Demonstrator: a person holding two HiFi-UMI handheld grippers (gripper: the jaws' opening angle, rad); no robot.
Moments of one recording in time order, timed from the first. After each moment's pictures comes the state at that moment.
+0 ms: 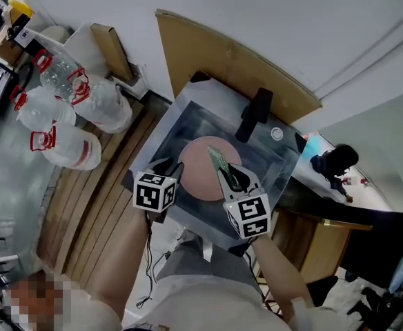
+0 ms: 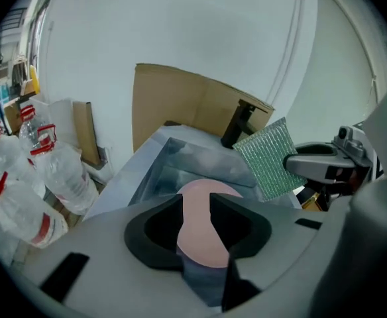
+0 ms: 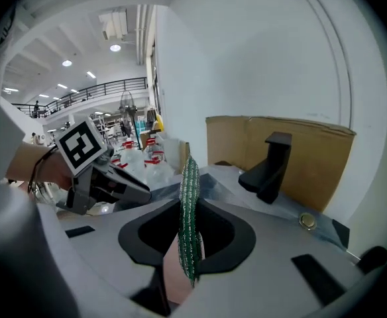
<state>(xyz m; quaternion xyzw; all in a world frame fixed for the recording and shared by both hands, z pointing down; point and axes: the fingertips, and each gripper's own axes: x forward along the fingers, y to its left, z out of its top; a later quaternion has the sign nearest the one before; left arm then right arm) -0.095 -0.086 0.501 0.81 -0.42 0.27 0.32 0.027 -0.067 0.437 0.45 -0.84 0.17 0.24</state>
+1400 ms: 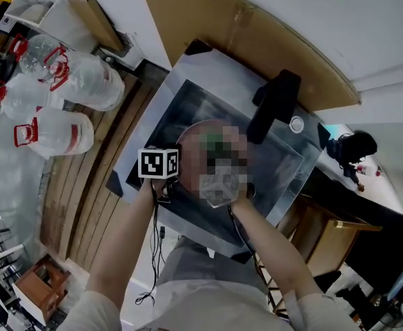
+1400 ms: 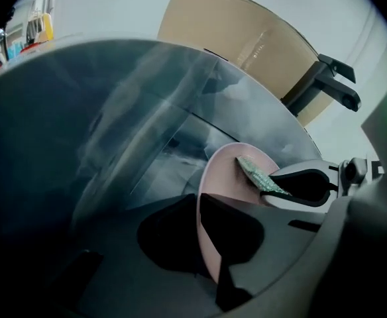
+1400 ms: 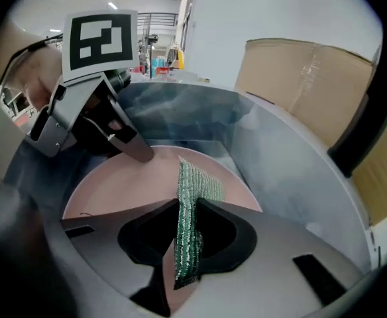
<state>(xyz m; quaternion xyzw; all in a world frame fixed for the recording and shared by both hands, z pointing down) -0.093 -0.131 0.668 0.71 -0.42 0.32 0.47 0.001 -0.118 0.648 0.36 -0.79 0.12 0.49</state>
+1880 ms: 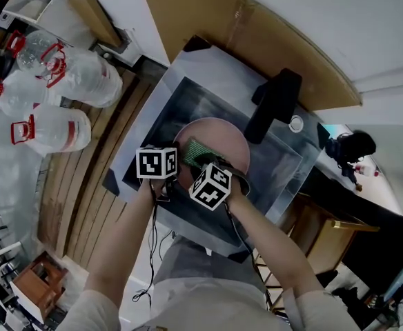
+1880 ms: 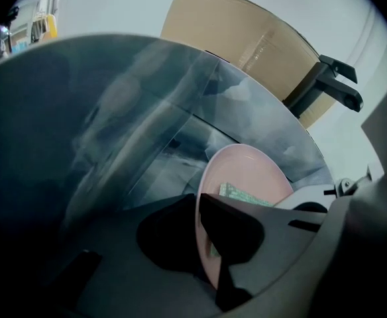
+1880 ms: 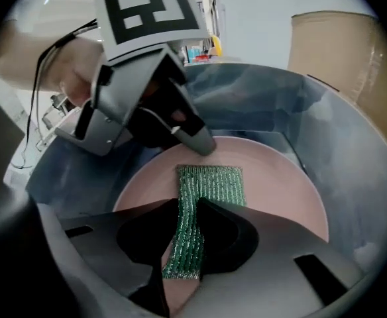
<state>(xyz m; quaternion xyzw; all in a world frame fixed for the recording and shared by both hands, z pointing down) -0.093 -0.133 0.669 0.70 -0.44 0.31 0.47 -0.049 -0.061 0.663 0.15 -0.83 0.18 0.51</state>
